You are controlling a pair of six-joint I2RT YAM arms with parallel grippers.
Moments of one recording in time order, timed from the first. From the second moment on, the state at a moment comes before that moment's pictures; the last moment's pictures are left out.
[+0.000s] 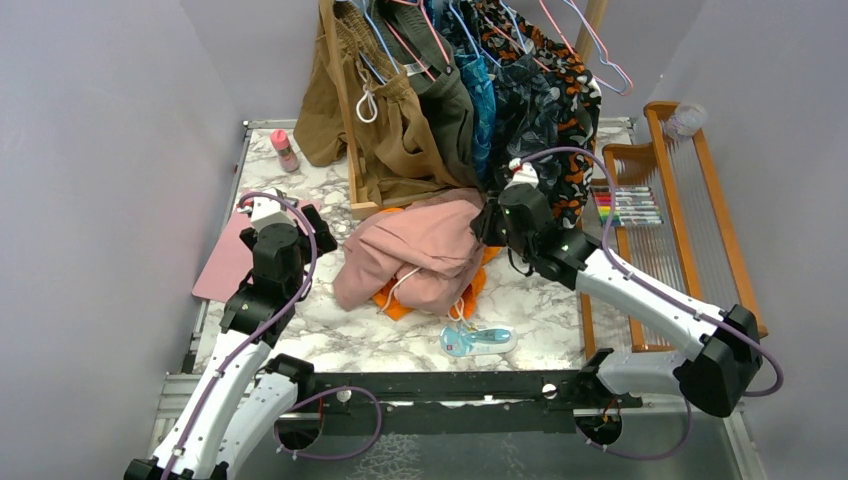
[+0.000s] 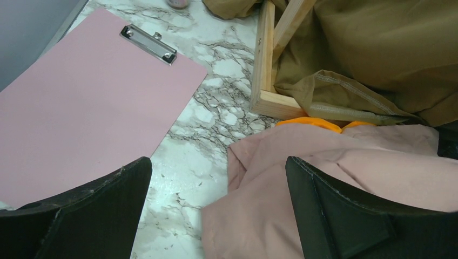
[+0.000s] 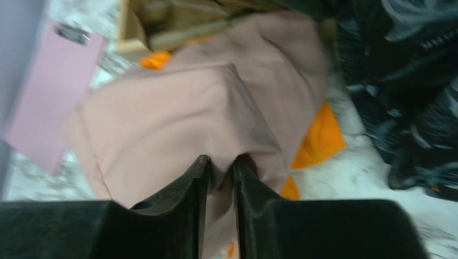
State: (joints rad) left arm -0.32 0.65 0.69 -0.40 -0.44 -0.43; right arm 0.77 1.24 1.02 -0.26 0.30 0.58
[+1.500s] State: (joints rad) left arm -1.15 1.32 0.98 -0.11 -0.50 0.03; right arm 0.76 0.63 0.75 -0.47 0.20 0.50
